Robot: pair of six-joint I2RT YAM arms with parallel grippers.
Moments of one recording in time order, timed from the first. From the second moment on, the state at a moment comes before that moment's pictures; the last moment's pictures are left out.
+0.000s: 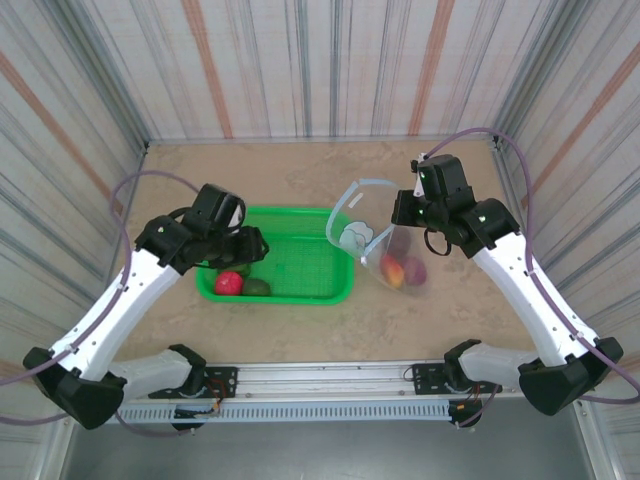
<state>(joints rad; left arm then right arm) -0.53 1.13 1.23 -1.16 0.07 -0.67 0.49 1.18 1.35 -0.91 0.06 0.49</state>
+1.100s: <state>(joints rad) -0.37 1.36 0.96 -1.11 -0.05 -0.62 0.49 1.17 1.32 -0.92 0.05 0.46</state>
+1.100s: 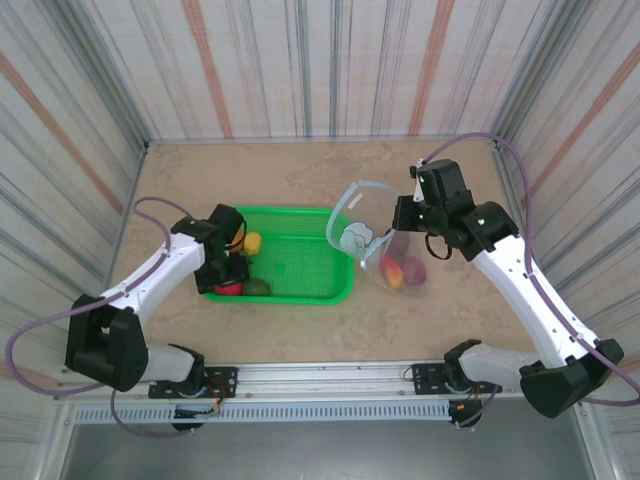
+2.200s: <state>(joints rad) -0.37 1.22 1.04 -1.18 -0.03 -0.62 0.49 1.15 1.32 -0.92 0.06 0.46</state>
